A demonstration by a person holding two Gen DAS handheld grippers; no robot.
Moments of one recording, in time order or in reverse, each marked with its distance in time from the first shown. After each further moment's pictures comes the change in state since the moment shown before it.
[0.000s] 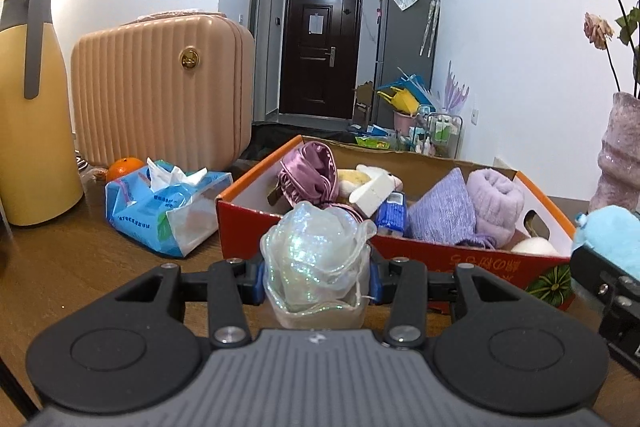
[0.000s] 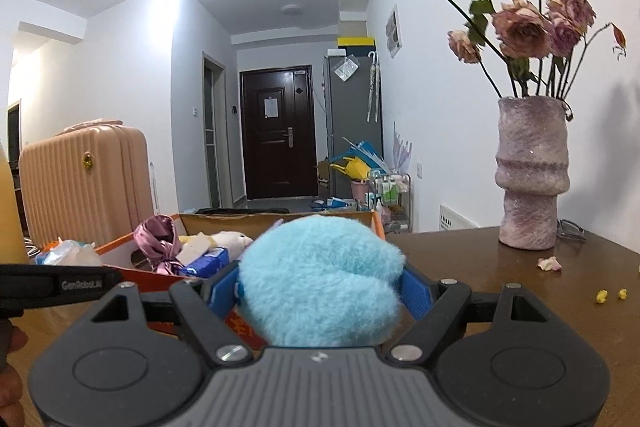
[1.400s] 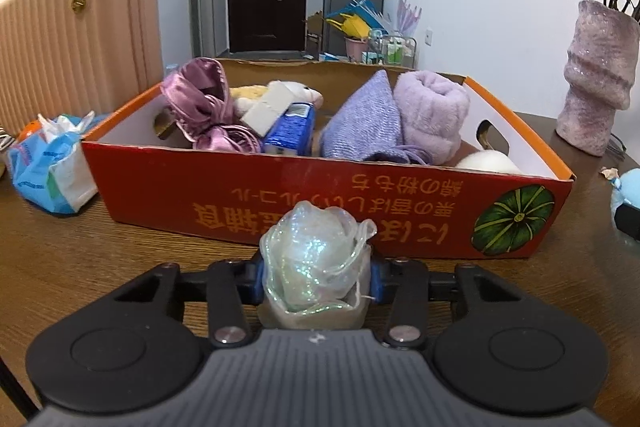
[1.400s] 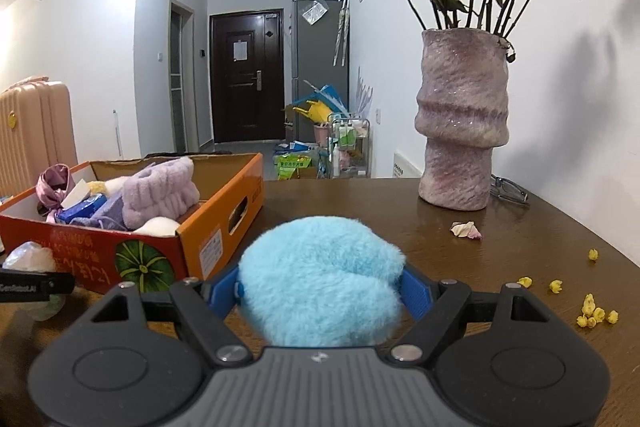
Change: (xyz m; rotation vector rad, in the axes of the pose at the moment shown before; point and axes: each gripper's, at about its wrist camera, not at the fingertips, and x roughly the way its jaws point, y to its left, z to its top) left arm 0.054 -0.064 -0.021 0.111 0.223 -0.121; right arm 0.030 -0.126 -0.003 -0.009 0.191 -0.089
